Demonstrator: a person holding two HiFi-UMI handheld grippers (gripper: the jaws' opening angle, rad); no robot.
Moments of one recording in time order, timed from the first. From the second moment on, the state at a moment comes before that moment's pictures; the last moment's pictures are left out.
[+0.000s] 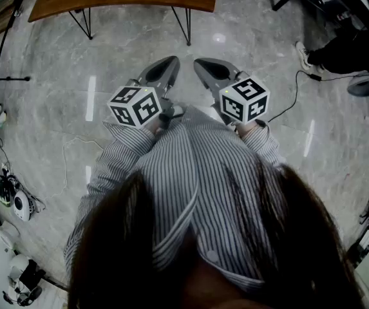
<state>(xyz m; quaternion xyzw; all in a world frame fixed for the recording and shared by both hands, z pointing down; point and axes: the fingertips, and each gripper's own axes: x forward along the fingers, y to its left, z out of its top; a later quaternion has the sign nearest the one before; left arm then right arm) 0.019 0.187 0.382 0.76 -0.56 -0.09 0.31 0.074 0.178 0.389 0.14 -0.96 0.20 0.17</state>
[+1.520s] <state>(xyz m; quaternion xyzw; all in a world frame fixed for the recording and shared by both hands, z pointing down) 0.049 0.080 0.406 0.78 -0.50 -0.12 0.36 0.099 0.079 0.415 0.17 -0.94 0.25 0.13</state>
